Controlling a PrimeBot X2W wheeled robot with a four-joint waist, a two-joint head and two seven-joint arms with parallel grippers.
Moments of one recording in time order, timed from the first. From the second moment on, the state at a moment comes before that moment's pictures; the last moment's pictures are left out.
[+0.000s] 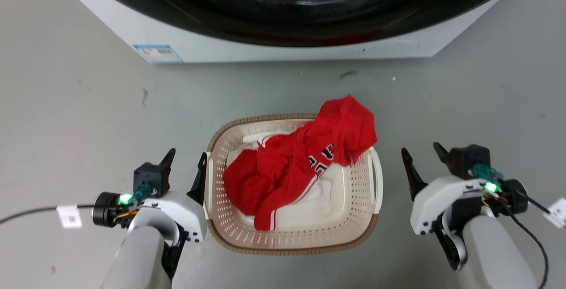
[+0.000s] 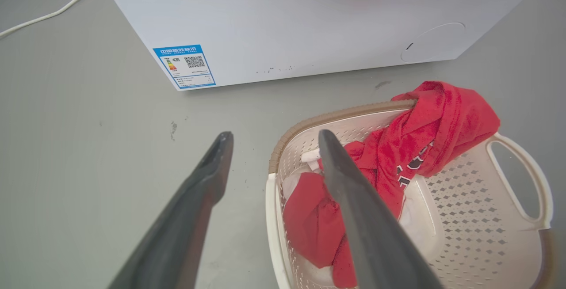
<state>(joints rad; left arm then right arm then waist) -0.41 0.14 -0.12 0.68 -0.12 -0.13 -0.26 -0.35 -0.05 0.04 0.50 0.02 0.13 -0.02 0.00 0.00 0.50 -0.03</state>
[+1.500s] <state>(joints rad) -0.89 0.27 -0.92 1.03 -0.78 -0.13 0.04 -0.90 -0.05 0.31 1.22 0.29 0.13 0.12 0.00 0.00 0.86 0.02</state>
